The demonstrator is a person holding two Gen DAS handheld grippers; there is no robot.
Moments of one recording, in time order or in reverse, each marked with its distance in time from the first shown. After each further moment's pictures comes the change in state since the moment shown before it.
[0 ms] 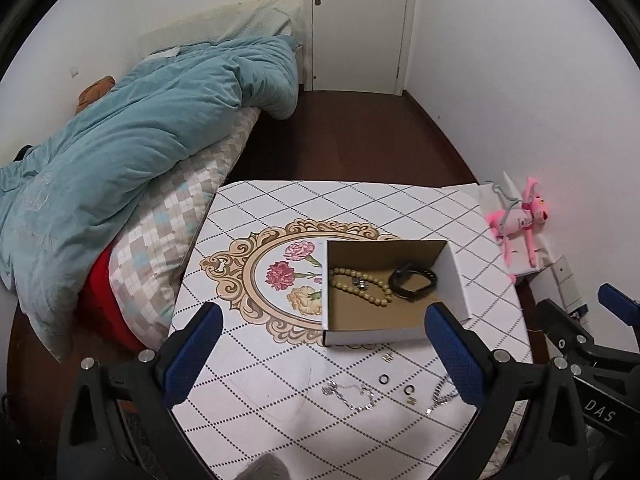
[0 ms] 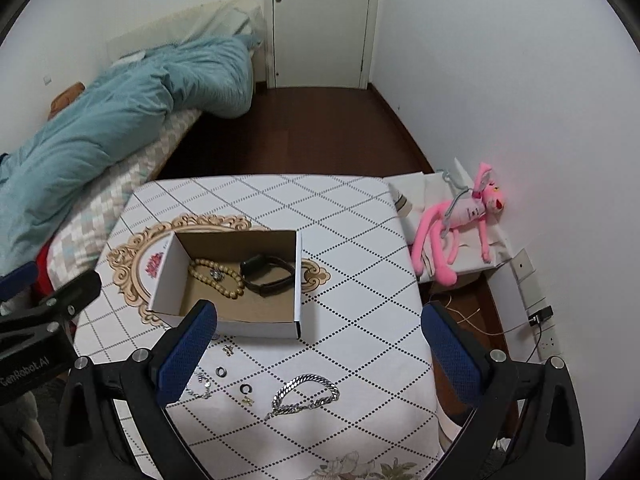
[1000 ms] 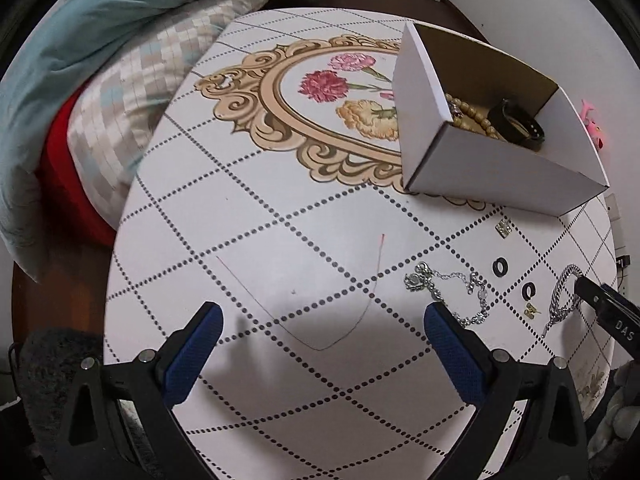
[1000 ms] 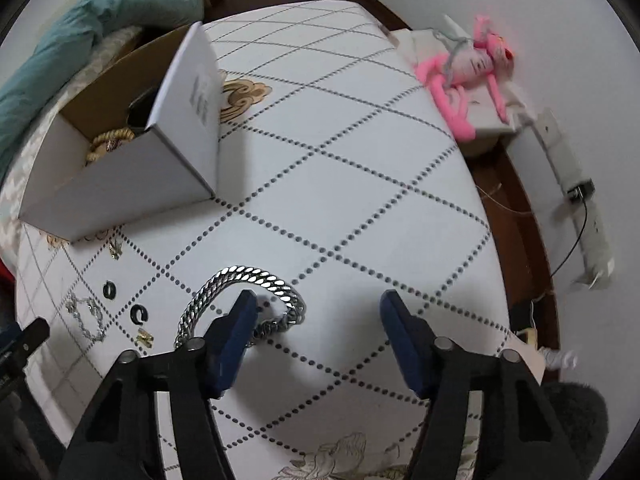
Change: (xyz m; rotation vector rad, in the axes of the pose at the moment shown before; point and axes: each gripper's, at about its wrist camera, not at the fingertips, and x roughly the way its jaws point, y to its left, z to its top) left arm 0.132 0.045 -0.113 -0.062 0.379 0.060; right arm 0.161 -0.037 -0.121 0.119 0.372 -0.006
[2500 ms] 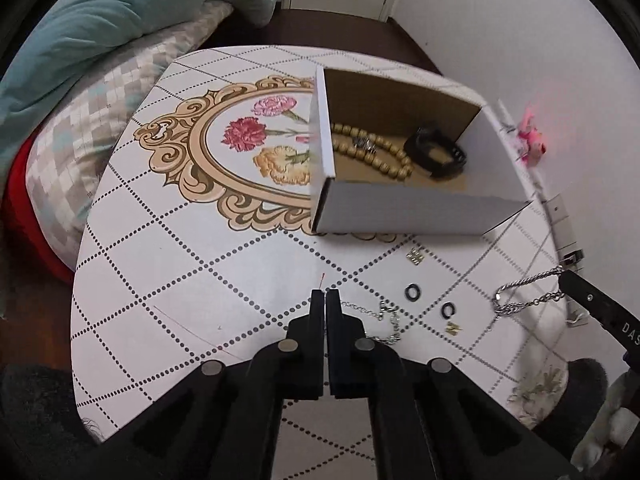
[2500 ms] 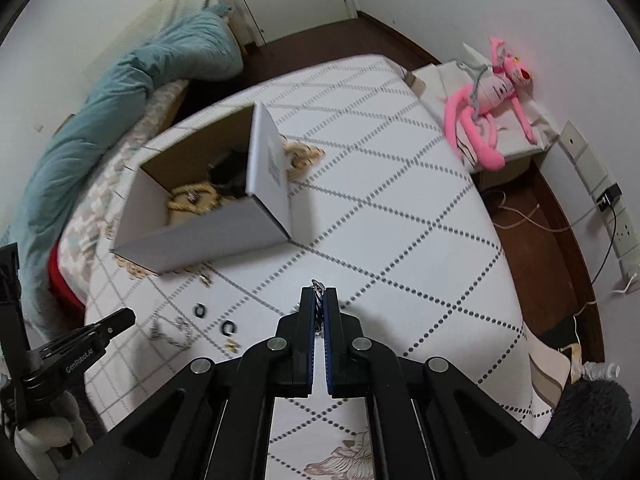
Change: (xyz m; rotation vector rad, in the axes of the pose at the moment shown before) left arm -0.036 -0.011 0.012 0.054 -0.092 -0.208; right arm -0.066 -0.009 -0.003 0.079 -0.154 0.255
